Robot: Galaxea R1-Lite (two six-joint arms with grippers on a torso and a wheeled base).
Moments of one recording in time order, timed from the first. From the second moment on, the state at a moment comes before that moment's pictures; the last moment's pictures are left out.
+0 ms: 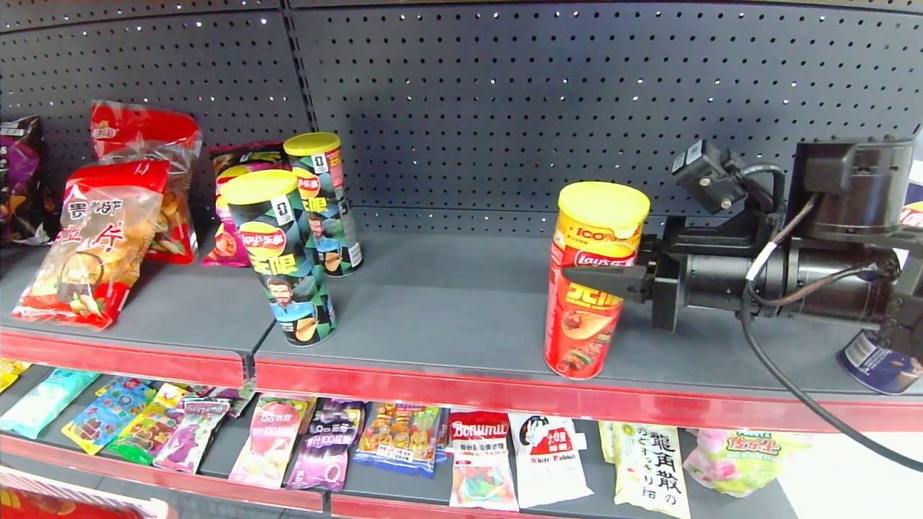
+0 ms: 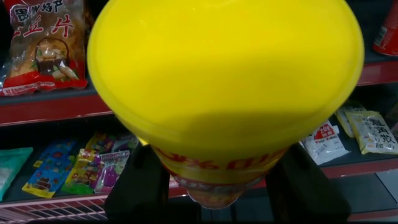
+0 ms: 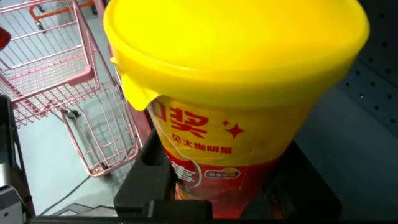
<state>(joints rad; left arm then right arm) -0.08 0.25 -0.41 0.20 -0.10 0.08 0.43 1.59 -0.90 -0.44 0.55 -0.24</state>
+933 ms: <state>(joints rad) -0.08 0.25 -0.41 0.20 -0.10 0.08 0.43 1.57 -0.84 -0.43 0.54 -0.24</state>
